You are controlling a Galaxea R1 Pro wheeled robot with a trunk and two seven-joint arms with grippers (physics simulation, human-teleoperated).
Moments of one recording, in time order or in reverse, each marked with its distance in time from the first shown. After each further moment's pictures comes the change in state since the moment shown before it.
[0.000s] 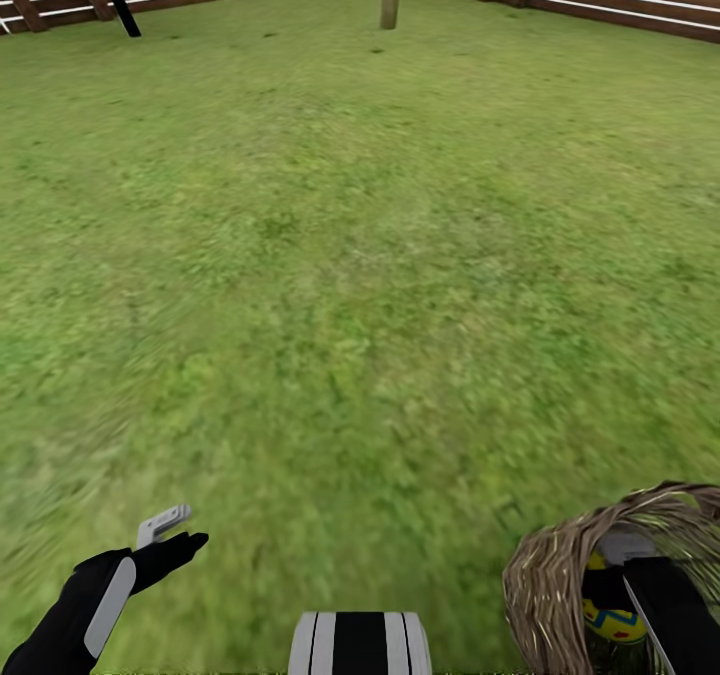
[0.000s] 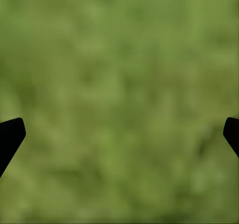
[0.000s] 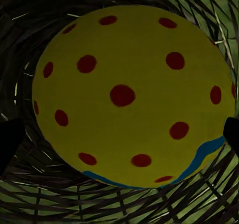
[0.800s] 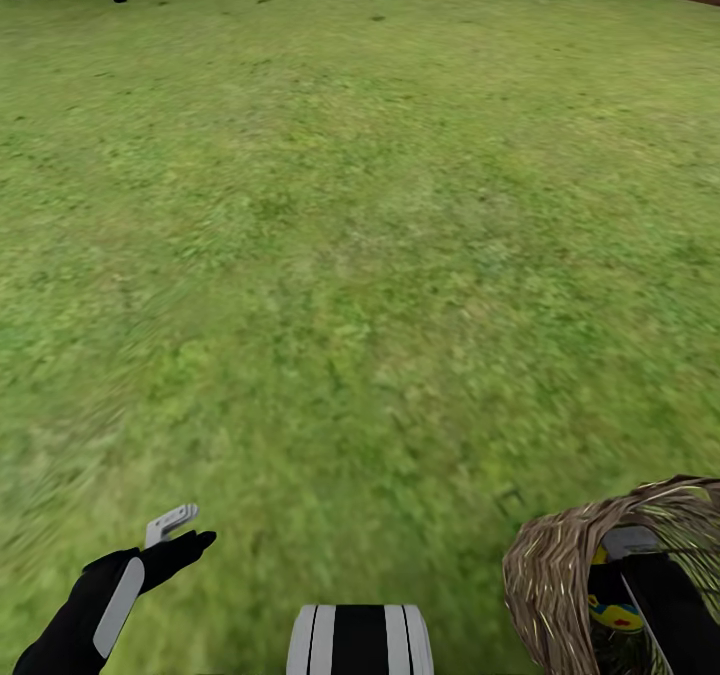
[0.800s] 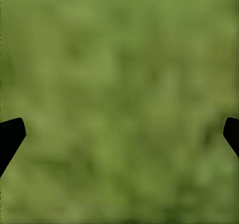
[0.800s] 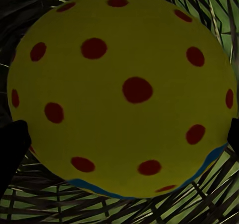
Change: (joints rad) left arm 0.000 -0.025 -0.001 -0.002 -0.003 -0.017 -0.003; right arm -0.001 0.005 0.001 -0.025 0.061 -0.005 -0.020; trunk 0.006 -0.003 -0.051
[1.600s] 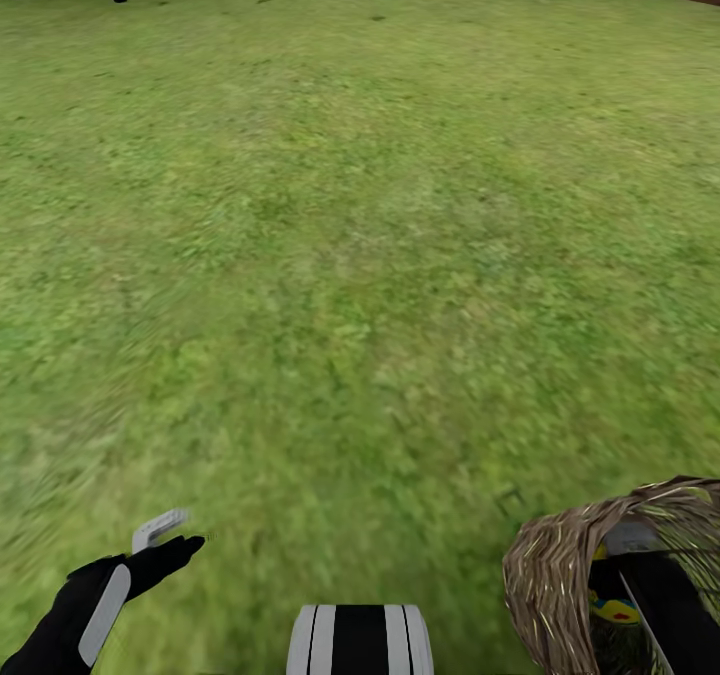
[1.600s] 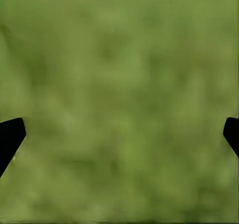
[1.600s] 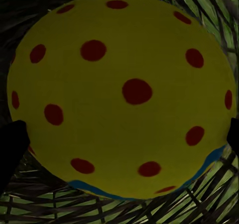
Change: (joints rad) left arm 0.017 0.027 0.018 0.000 0.000 -0.007 -0.009; right arm 0.001 -0.006 0.020 -0.015 -0.012 -0.009 -0.018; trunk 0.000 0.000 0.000
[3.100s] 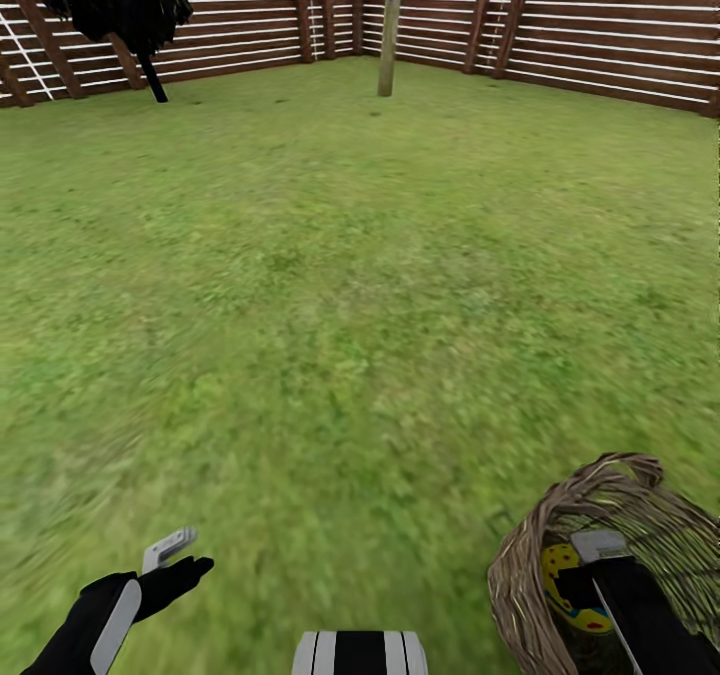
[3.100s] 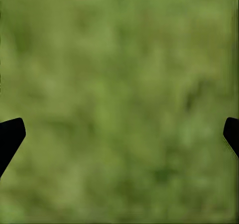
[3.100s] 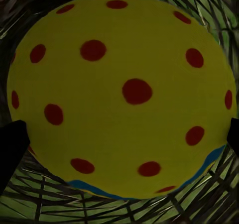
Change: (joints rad) left arm 0.005 -0.027 -0.005 0.080 0.000 0.007 0.001; right arm 0.000 0.063 0.034 0.030 0.009 -0.001 -0.010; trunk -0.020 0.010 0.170
